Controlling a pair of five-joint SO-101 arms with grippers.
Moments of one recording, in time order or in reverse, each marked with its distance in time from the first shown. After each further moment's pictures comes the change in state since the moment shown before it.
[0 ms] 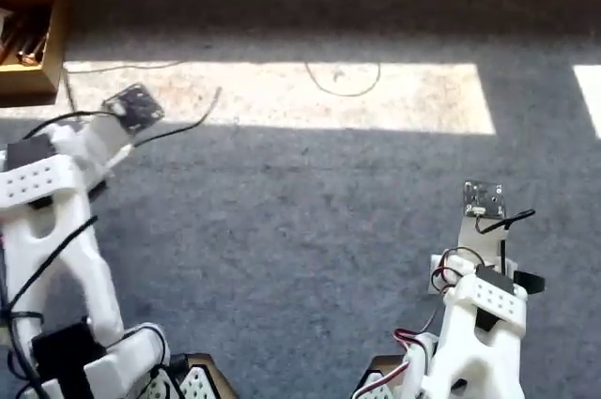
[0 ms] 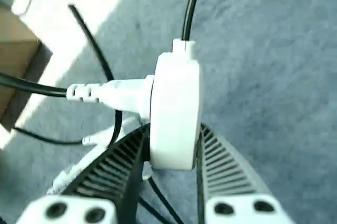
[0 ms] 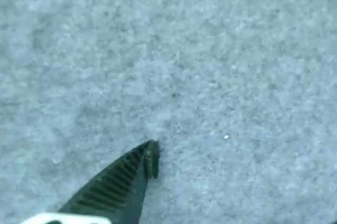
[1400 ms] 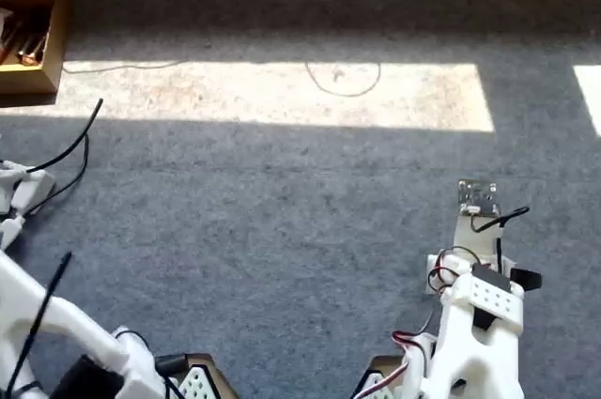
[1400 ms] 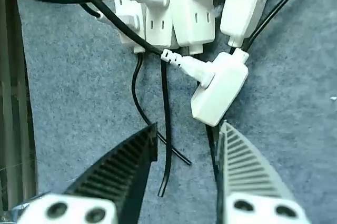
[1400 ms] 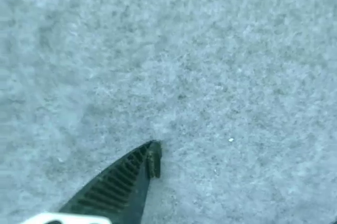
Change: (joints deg) left arm -25.2 -13.5 6.9 -5.5 12.7; right arm -3.4 -0.5 -0.1 0.7 0.0
